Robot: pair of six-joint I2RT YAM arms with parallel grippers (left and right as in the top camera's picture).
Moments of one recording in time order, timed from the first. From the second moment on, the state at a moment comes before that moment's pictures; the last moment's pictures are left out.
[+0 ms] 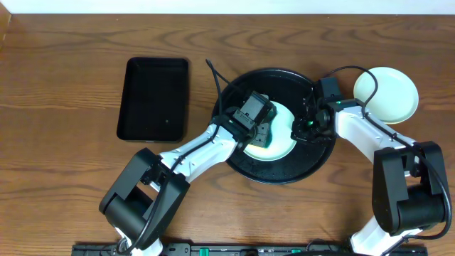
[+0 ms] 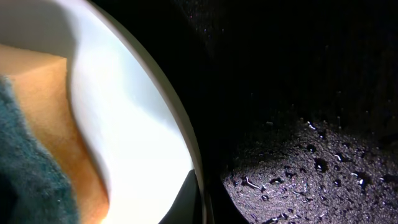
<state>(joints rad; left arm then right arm) -0.70 1.85 1.12 -0.32 -0.05 -0.39 0.20 1.83 1.04 -0.61 -0.30 0.44</state>
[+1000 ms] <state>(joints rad) -0.77 1.80 1.12 -0.35 -0.14 -0.29 0.20 1.83 1.04 -0.62 -0.31 0.43</state>
